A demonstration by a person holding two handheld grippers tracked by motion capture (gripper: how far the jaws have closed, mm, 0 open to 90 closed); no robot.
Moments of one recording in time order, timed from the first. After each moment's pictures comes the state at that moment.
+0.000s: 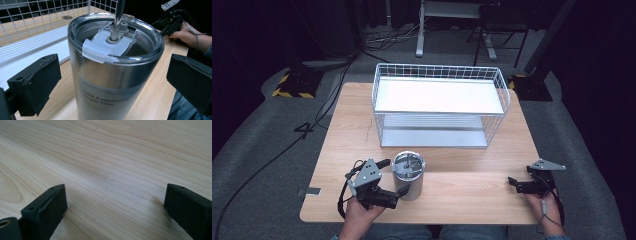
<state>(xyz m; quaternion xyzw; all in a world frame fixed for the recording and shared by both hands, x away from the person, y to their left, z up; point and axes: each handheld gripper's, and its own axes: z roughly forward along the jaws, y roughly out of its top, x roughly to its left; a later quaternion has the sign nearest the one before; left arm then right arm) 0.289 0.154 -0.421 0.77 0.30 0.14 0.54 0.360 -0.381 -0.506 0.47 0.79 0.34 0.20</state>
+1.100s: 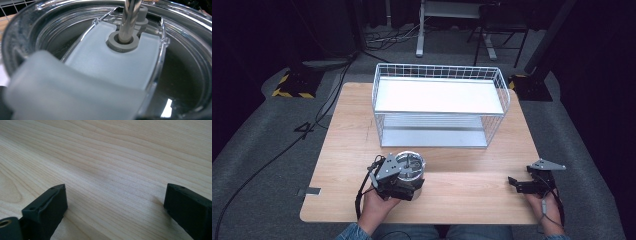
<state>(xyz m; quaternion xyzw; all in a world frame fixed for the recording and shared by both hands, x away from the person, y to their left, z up) 0.316 0.120 -0.441 0.79 0.29 0.14 0.52 0.360 -0.381 -0.506 0.47 0.79 0.34 0.20</state>
